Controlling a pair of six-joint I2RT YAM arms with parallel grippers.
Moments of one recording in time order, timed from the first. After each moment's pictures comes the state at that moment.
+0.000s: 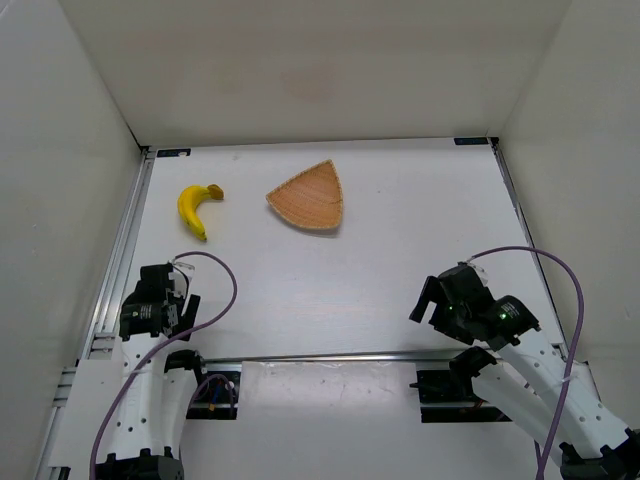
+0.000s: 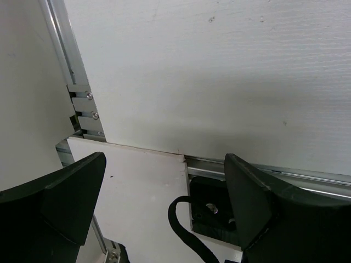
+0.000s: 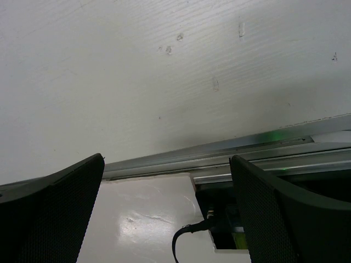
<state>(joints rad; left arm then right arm) 0.13 0.61 0.58 -1.05 -0.31 0.41 0.56 0.62 0.62 -1.09 0.13 0.86</state>
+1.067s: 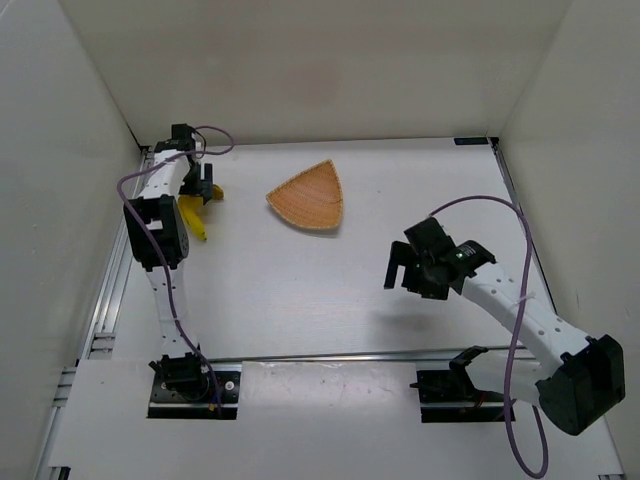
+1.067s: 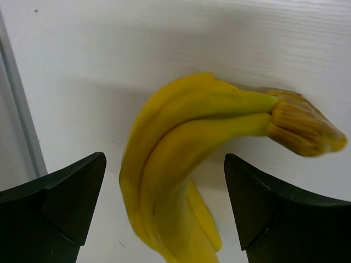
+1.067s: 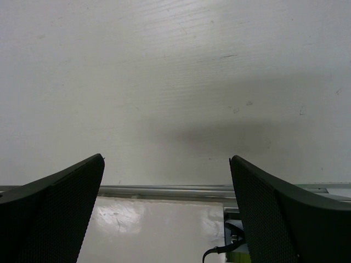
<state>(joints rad) 0.08 2.33 2.09 -0.90 -0.23 0.08 0.58 1.09 0.87 -0.90 0.09 0.71</state>
